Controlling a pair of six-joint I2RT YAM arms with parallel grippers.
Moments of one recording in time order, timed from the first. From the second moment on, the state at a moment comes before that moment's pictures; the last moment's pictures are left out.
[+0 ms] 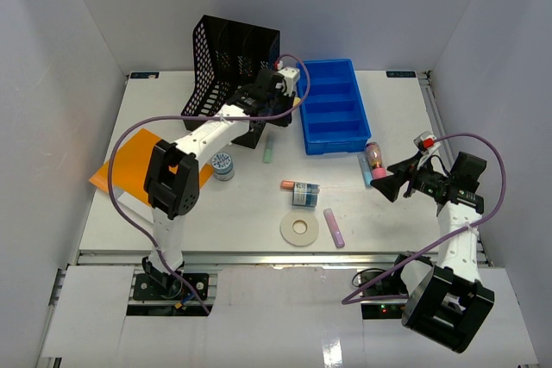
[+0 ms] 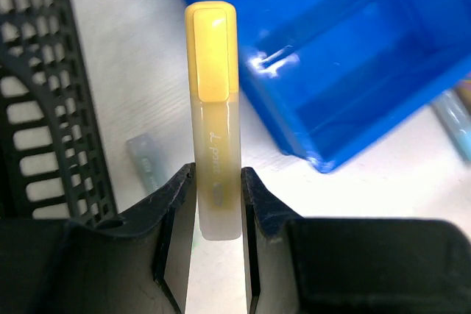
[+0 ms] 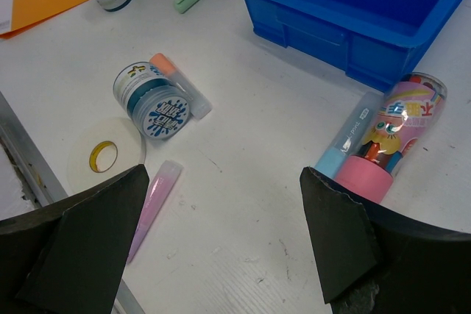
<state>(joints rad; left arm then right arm) -0.60 2.03 1.78 -0.43 0.04 -0.14 -0.42 0.93 0.61 -0.45 -1.19 -0.48</state>
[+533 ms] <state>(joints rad) -0.80 2.25 2.19 -0.42 0.15 0.05 -0.42 0.93 0.61 -0.45 -1.20 -0.48</state>
